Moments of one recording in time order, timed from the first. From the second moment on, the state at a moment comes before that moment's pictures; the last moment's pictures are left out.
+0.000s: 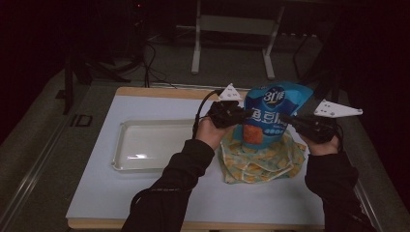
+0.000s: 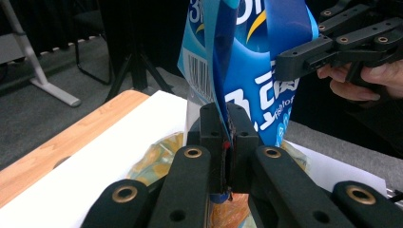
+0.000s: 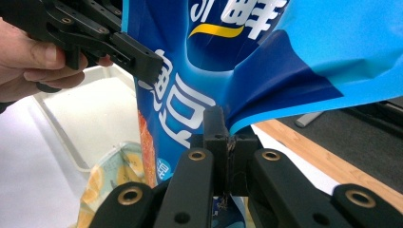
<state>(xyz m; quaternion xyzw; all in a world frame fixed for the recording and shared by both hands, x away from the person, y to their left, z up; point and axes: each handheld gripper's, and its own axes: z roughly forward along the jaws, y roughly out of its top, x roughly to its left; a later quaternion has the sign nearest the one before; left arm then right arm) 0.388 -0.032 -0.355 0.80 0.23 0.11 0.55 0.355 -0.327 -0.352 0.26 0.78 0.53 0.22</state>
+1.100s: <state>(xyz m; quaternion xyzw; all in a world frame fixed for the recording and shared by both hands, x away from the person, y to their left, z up) 0.372 0.044 -0.329 0.78 0.26 0.14 0.55 0.362 -0.254 -0.322 0.22 0.79 0.53 0.21</state>
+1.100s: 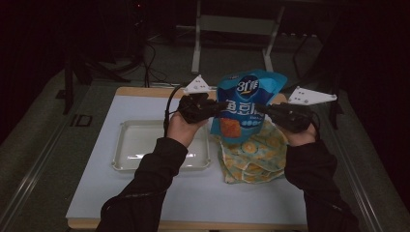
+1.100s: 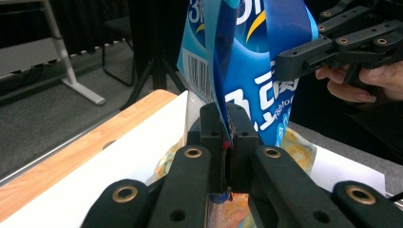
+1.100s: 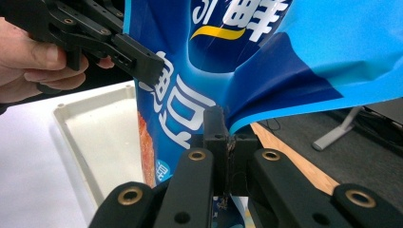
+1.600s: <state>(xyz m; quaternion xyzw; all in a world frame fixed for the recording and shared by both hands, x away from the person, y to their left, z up) 0.361 0.085 -0.322 0.78 0.27 0.15 0.55 0.364 -0.213 -0.316 0.19 0.80 0.54 0.20</state>
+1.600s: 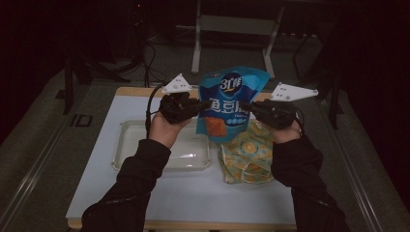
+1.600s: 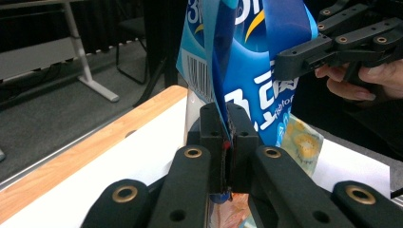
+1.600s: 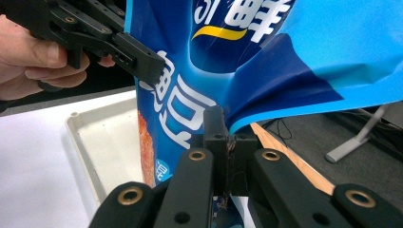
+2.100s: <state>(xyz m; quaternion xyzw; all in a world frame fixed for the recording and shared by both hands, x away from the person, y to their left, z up) 0.347 0.134 -0.324 0.77 0.29 0.17 0.55 0.366 -0.163 -0.315 0.17 0.80 0.54 0.19</state>
